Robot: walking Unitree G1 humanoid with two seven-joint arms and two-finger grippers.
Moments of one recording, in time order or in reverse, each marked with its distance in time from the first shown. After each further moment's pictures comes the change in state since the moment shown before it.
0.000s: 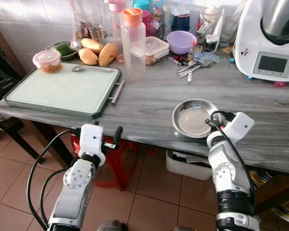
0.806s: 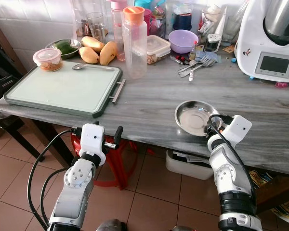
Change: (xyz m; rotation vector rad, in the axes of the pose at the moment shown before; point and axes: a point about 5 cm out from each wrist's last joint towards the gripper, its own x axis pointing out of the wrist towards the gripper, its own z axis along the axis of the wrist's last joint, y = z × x) left arm 0.001 0.001 0.001 0.011 -0.001 0.009; right arm 0.002 -0.010 -0.005 -0.064 0.024 -0.009
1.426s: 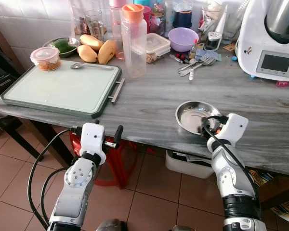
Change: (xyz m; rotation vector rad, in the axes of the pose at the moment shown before) left arm 0.001 0.000 0.002 0.000 -0.006 -0.001; right arm -0.004 0.004 0.000 -0.138 -0.002 0.113
